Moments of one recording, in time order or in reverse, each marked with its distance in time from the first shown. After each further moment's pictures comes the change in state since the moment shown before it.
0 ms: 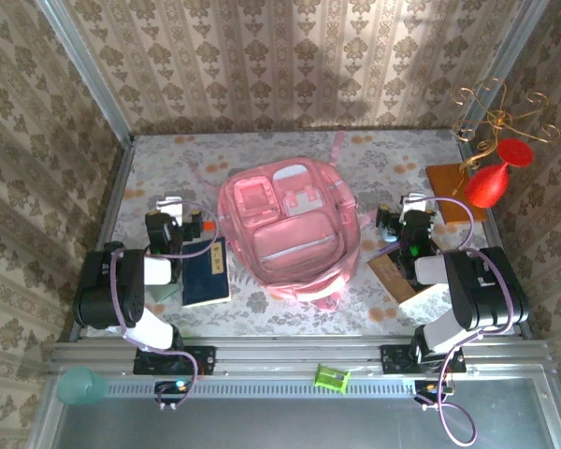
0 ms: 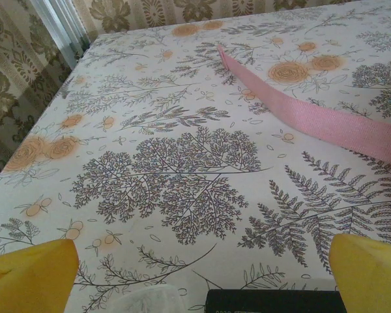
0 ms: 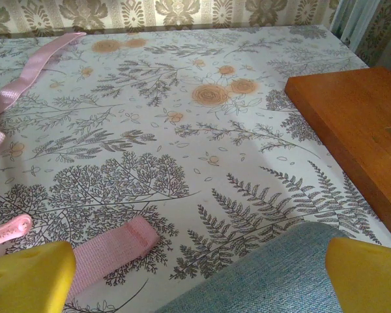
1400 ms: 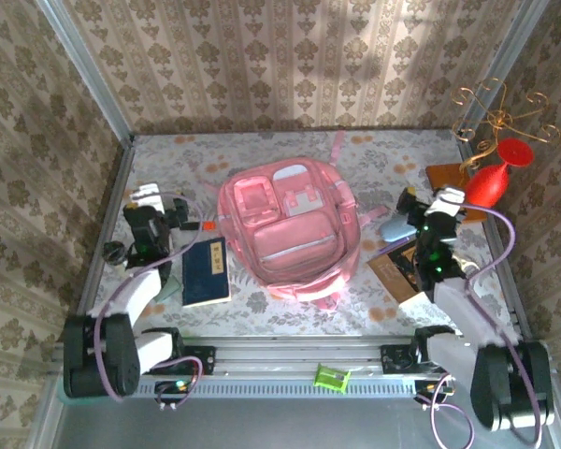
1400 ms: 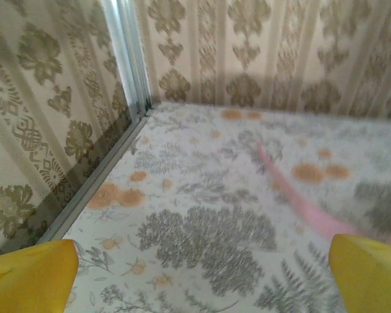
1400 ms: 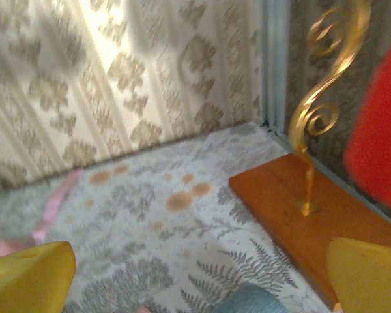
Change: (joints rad) left arm 0.003 -0.439 0.085 -0.376 -0.110 -0.183; right arm -0.014 -0.593 0.027 -0.380 0.138 0.174
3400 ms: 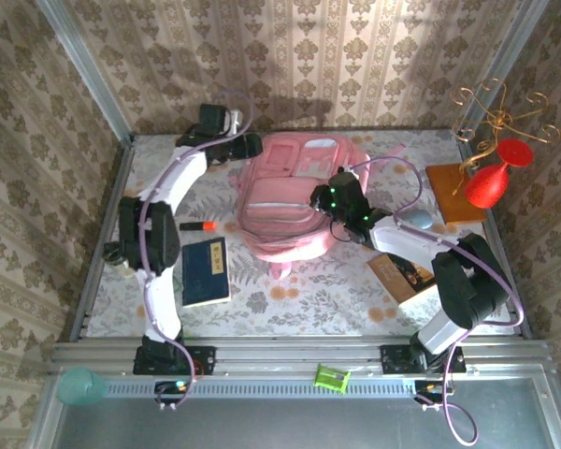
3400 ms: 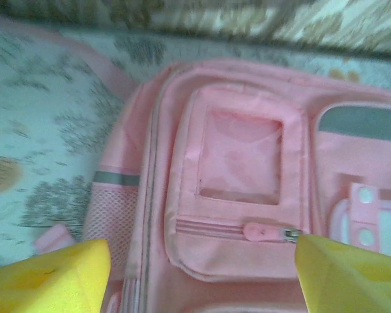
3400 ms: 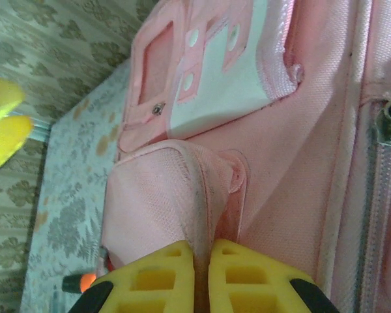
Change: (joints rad) left arm -0.279 0.880 1.312 -0.929 0.451 -0.231; right arm 0.498 0.660 0.560 -0.267 -0.257 0.685
